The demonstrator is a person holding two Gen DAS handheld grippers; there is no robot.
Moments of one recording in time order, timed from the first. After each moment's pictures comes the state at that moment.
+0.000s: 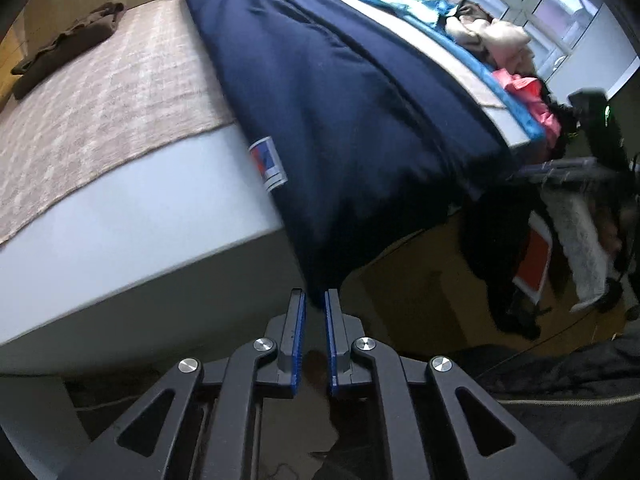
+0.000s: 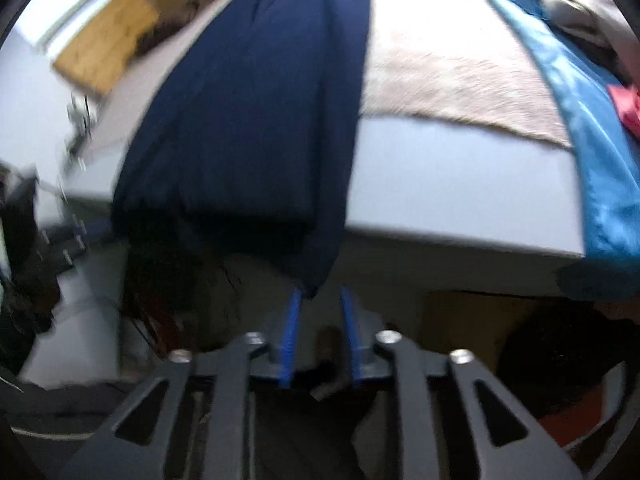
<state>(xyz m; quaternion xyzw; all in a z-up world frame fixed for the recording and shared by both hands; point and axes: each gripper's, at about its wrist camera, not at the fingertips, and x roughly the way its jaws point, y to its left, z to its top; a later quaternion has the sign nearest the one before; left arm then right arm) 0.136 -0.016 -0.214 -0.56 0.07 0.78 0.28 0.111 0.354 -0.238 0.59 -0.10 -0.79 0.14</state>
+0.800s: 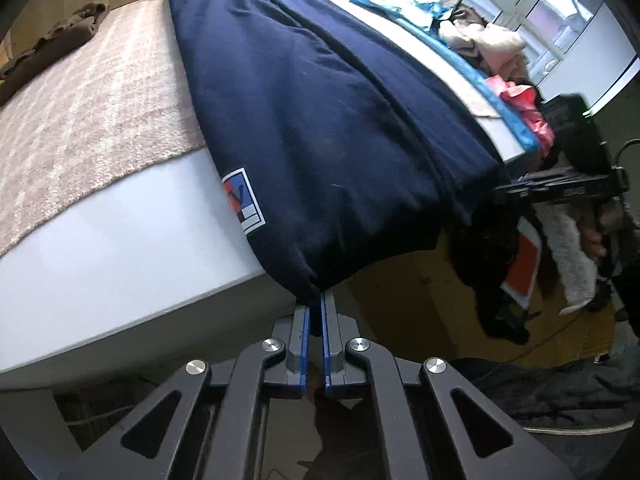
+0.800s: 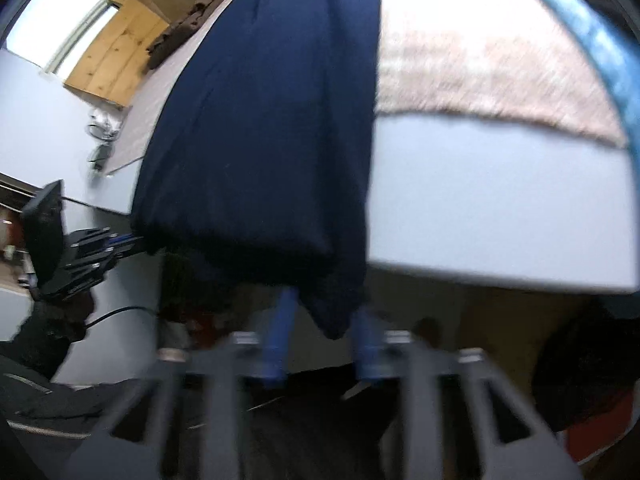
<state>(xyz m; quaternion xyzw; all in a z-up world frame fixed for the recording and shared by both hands) 0.124 -0.004 -0.211 -0.55 0.05 0.77 0.32 0.082 0.334 -0.264 0.61 -0.15 -0.75 0.21</state>
